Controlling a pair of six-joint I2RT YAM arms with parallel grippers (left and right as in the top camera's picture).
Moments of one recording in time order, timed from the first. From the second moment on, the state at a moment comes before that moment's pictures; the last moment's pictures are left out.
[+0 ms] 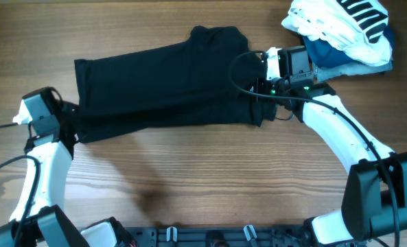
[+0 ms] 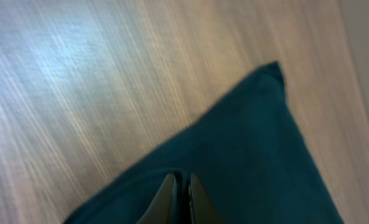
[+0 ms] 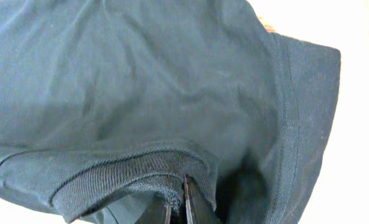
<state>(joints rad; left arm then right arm) 0.35 1.39 0.74 -0.21 -0.08 -0.90 0.22 1.66 1.07 -0.35 -0.19 0.15</state>
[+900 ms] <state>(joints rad) 0.29 1.48 1.03 -0.38 0.01 -0.64 0.22 1.77 1.53 -0.75 -0.19 0.04</state>
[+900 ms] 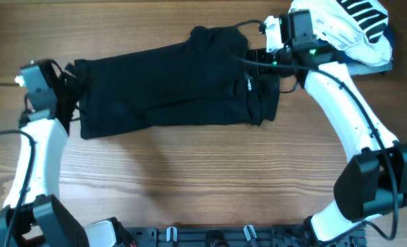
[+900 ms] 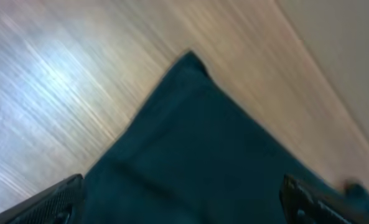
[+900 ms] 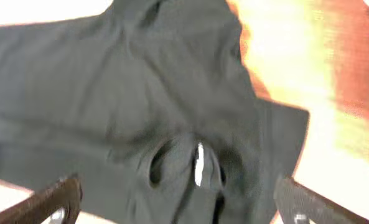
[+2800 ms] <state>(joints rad) 0.23 2.23 1.73 -0.67 -0.04 -0.05 0.25 1.90 1.68 -0.50 -0.12 0.02</state>
